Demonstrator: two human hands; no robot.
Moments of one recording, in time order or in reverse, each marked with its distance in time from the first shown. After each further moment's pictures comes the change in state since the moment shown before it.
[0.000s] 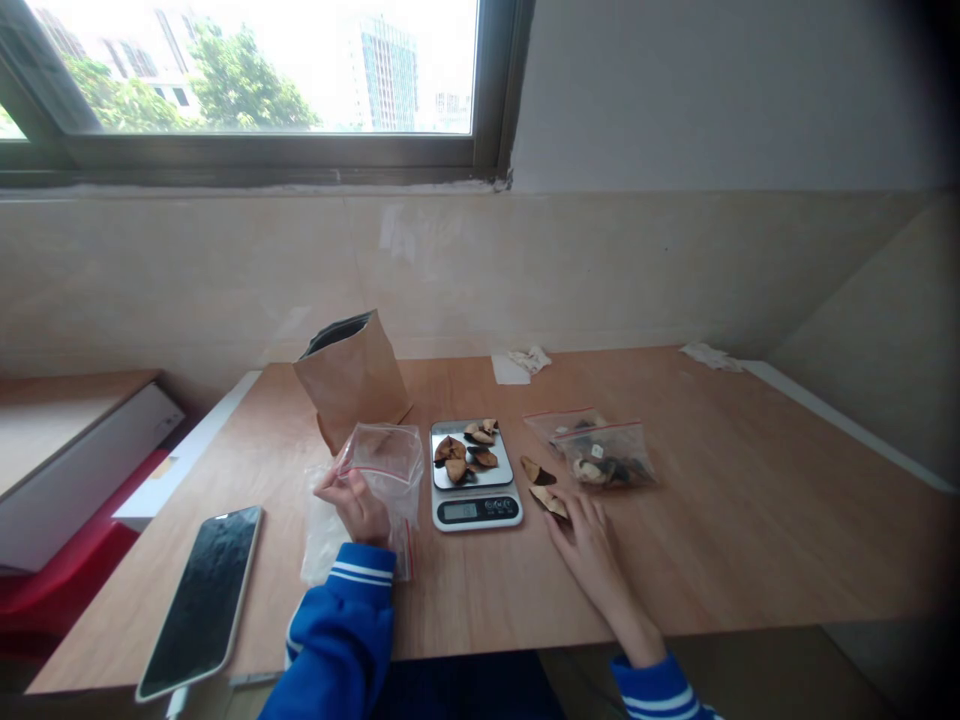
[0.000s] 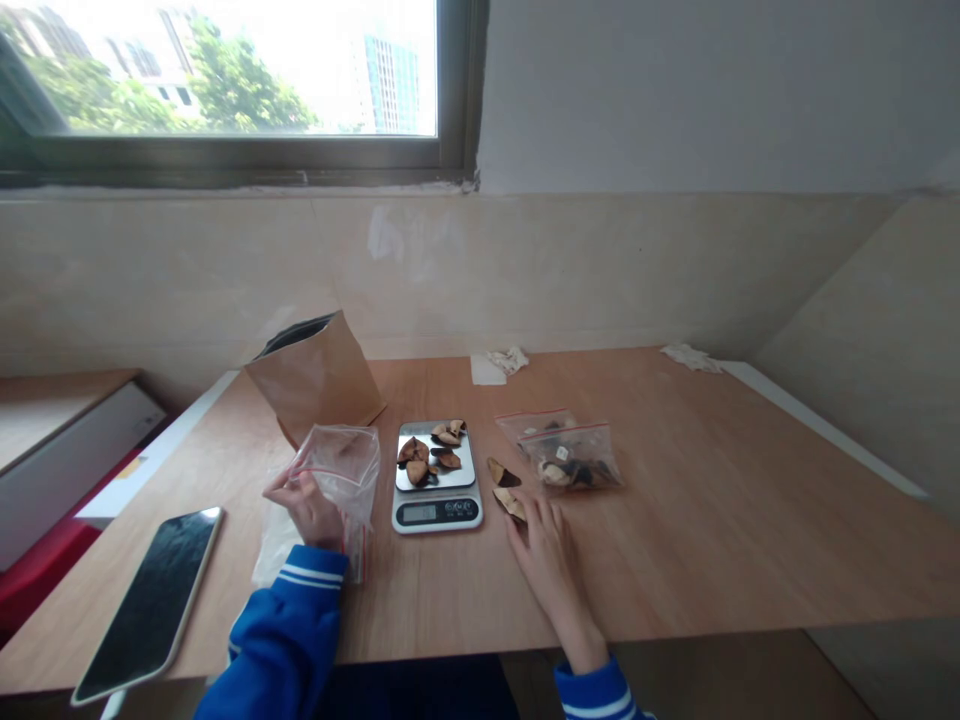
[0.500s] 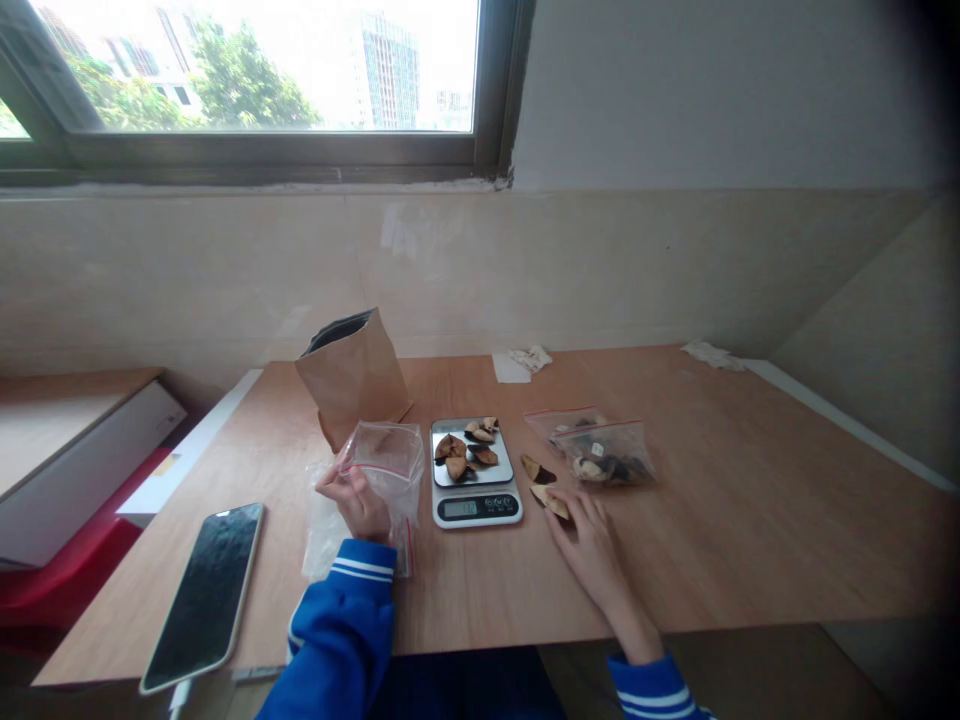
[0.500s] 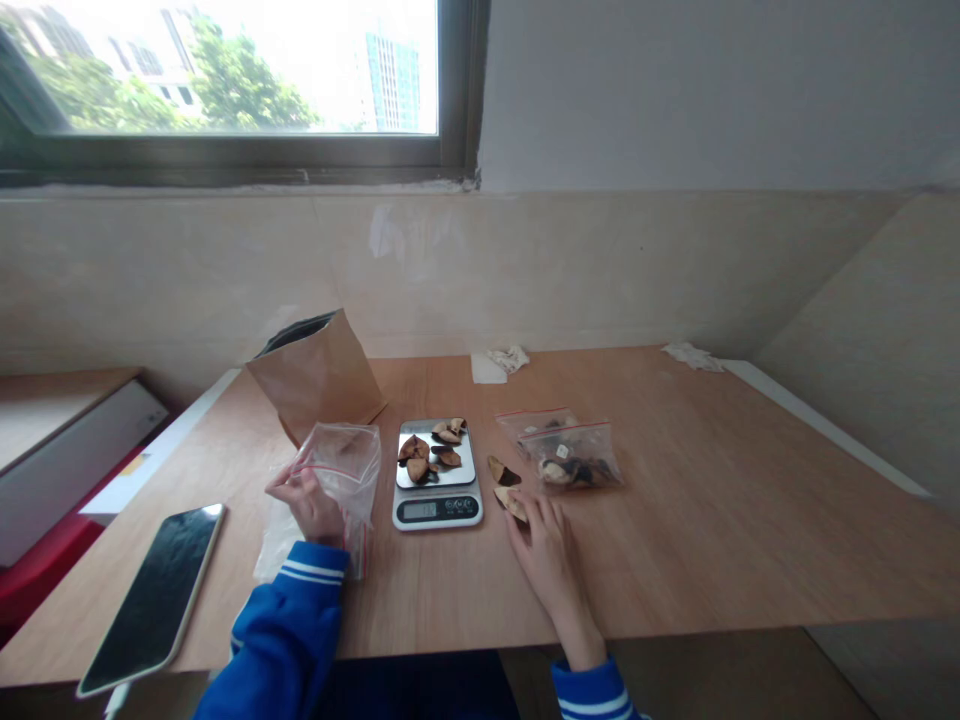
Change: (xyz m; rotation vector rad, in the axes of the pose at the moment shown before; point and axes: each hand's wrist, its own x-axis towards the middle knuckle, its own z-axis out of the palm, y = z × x) left_hand -0.001 -0.005 -0.001 0.012 -0.009 -0.018; right_hand 0.002 -0.005 -0.004 0.029 0.010 0.023
